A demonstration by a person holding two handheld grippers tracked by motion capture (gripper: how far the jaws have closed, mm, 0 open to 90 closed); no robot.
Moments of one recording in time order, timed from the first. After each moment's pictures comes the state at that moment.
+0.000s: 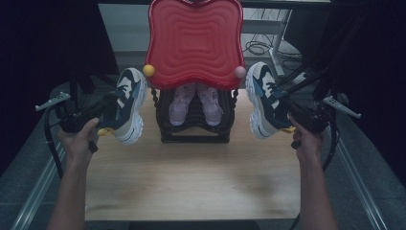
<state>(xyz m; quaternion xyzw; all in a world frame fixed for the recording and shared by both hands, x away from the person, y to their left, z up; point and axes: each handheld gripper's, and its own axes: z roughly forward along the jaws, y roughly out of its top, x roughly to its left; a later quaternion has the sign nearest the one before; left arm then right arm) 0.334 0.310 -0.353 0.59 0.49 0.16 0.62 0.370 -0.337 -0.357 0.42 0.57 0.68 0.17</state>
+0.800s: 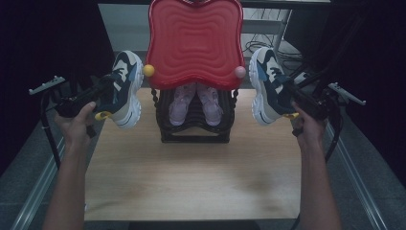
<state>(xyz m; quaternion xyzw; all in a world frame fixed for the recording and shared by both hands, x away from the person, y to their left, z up) 0.357 0.314 -0.322 0.57 0.48 0.18 0.64 0.392 -0.339 -0.330 0.43 0.55 0.70 0.17</state>
